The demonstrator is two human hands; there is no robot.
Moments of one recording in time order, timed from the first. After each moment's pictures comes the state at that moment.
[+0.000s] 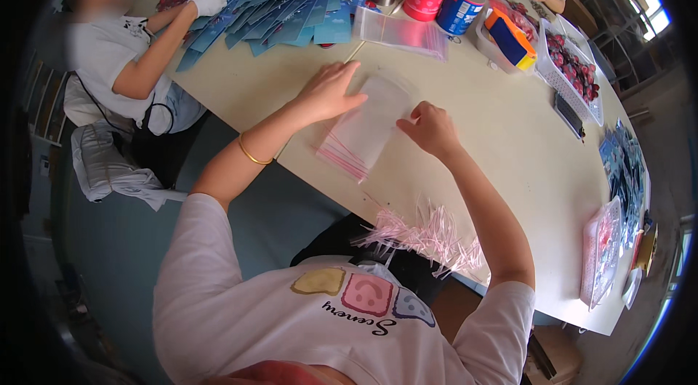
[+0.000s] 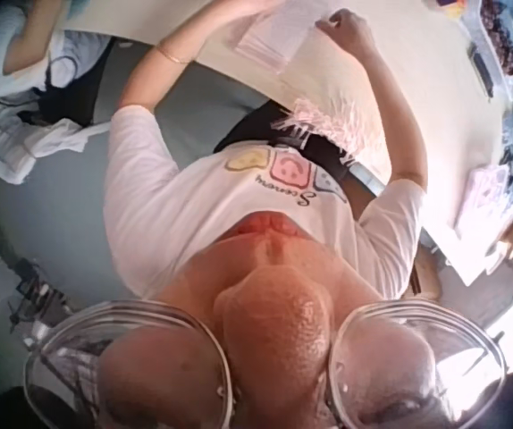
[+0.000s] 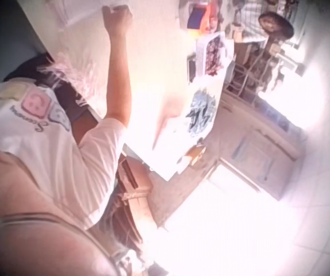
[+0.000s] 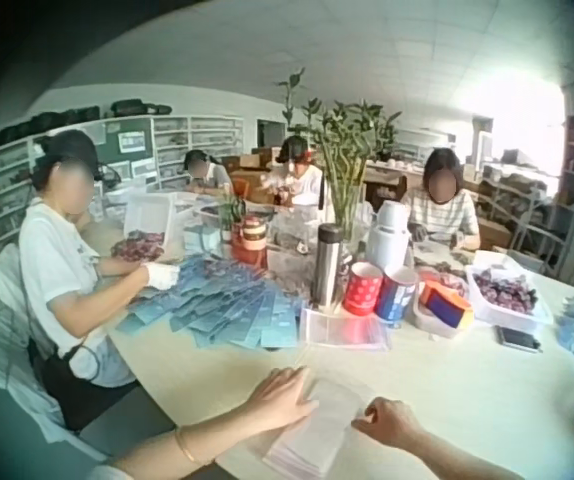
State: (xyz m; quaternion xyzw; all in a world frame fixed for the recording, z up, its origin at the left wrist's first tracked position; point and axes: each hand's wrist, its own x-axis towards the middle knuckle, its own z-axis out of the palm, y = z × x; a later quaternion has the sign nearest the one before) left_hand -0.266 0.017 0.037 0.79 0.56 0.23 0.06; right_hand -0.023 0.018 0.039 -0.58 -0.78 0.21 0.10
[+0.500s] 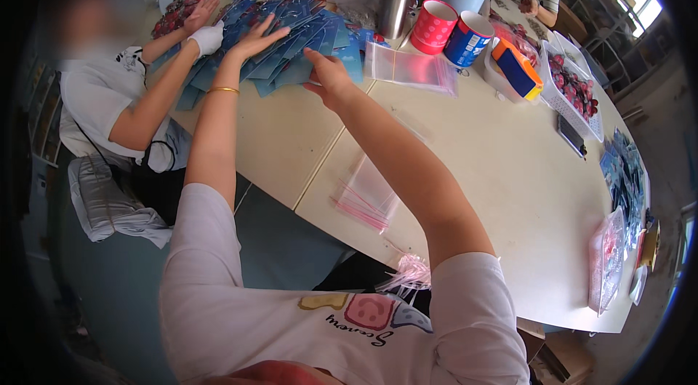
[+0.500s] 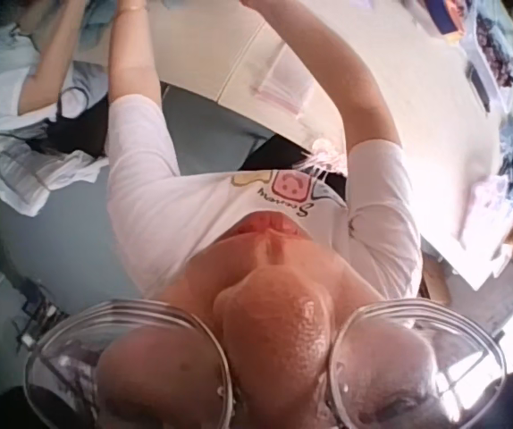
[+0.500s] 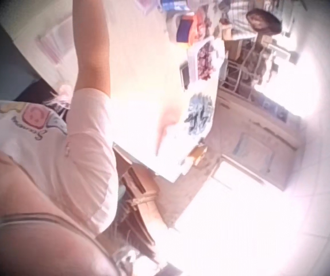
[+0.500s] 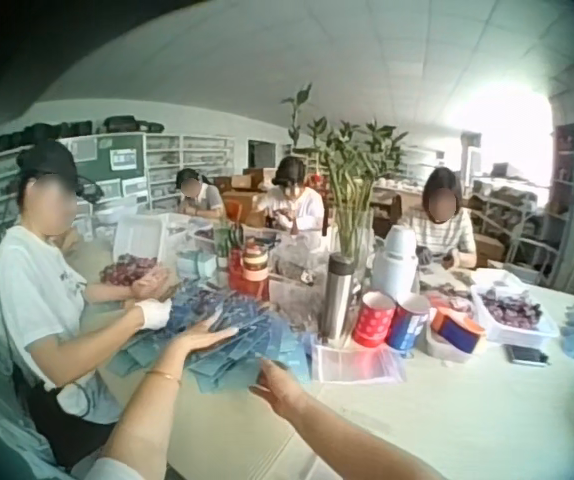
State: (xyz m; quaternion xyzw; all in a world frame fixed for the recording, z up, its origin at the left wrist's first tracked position) left_hand -0.515 0.202 0.043 0.62 0.74 0.19 0.17; right_hand -0.261 0.135 0.050 -0.34 -0.38 0.79 0.34
